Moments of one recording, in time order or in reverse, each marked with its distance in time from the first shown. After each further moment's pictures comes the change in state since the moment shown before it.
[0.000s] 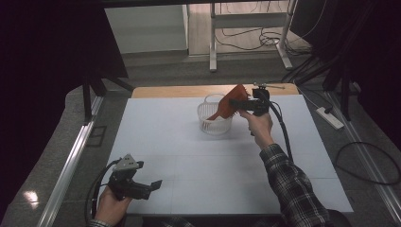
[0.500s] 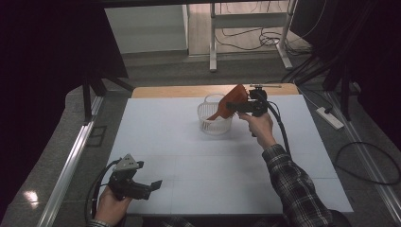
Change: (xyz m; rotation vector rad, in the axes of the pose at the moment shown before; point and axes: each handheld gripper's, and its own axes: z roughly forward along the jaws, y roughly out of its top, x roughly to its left) left arm 0.000 0.000 0.000 0.000 0.000 0.001; right arm 0.005 -0.001 0.000 0.057 0.029 -0.078
